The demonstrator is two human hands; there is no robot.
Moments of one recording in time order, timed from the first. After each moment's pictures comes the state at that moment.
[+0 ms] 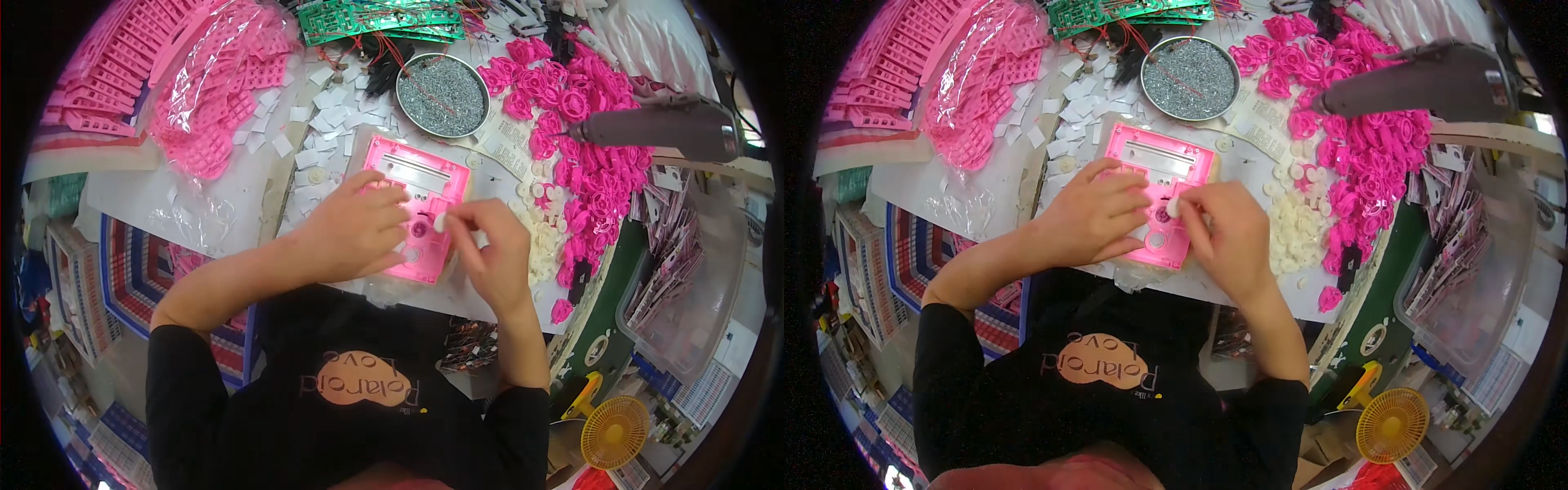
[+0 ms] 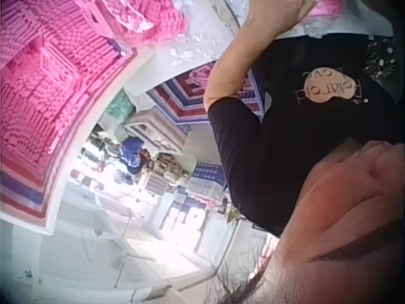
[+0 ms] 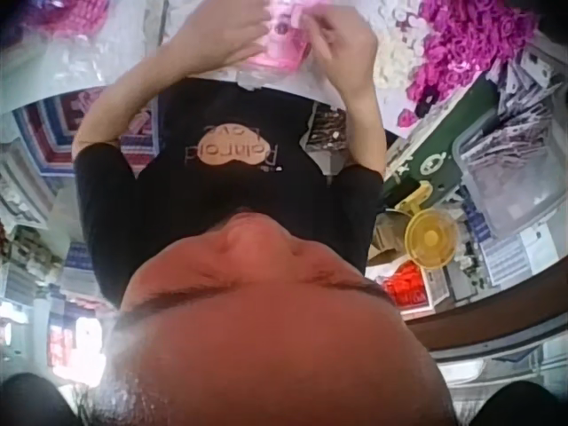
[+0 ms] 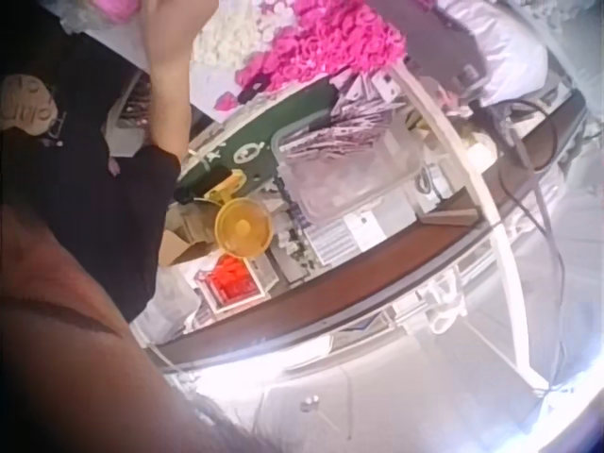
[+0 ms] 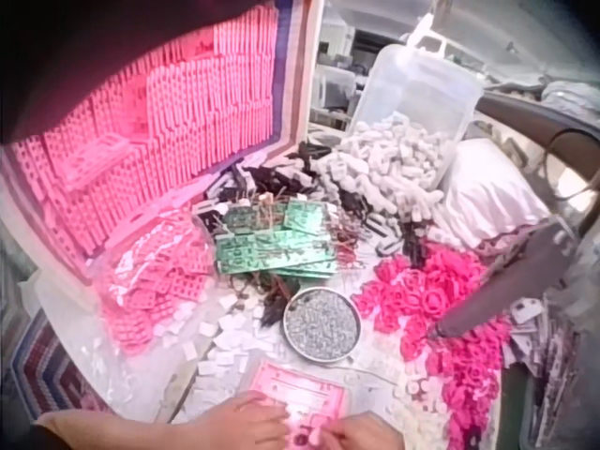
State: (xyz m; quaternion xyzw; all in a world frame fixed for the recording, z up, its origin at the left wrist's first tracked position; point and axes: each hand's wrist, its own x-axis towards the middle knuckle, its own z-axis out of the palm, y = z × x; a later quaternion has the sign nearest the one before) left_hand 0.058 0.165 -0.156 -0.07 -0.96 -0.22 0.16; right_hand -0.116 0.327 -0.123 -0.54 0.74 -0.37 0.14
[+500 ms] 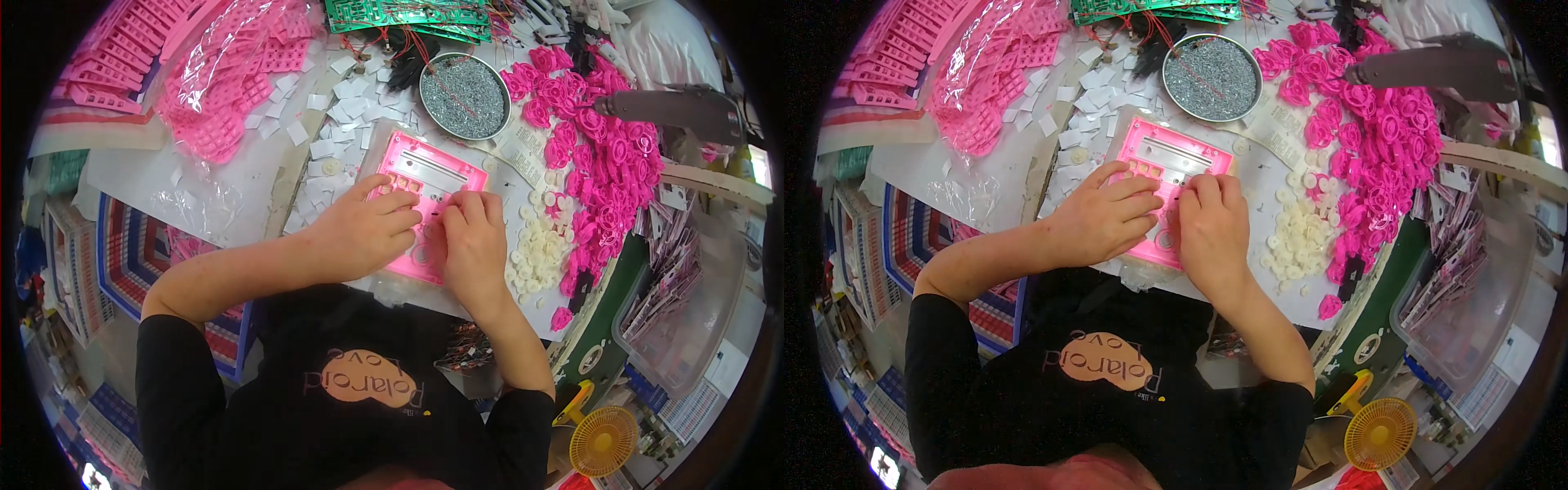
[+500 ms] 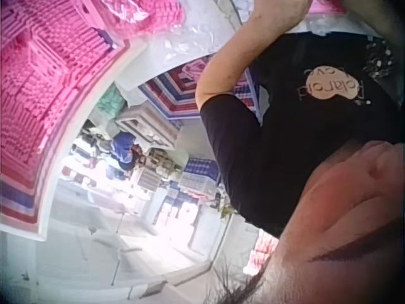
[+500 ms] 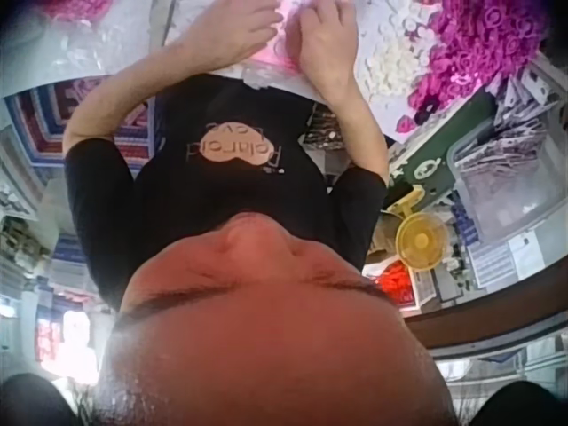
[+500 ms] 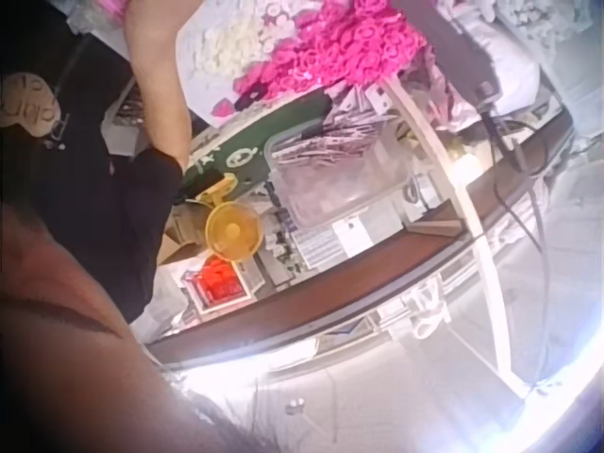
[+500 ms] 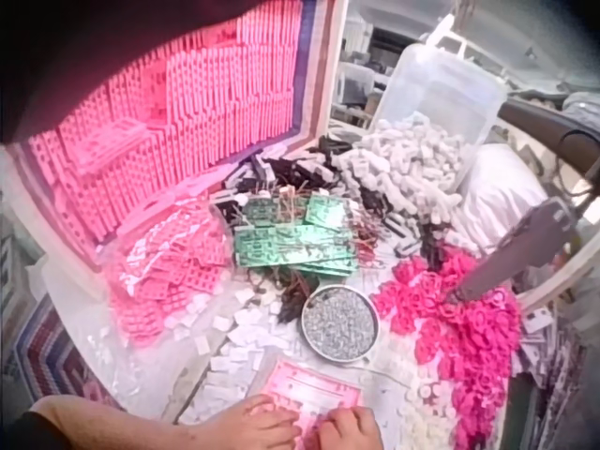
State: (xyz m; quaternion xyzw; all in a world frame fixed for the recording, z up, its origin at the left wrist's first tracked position) left_hand 0.069 0.174 -0.175 -0.05 -0.97 -0.19 0.13; right_hand -0.093 0.310 -0.149 -0.64 0.75 -0.19 0.02
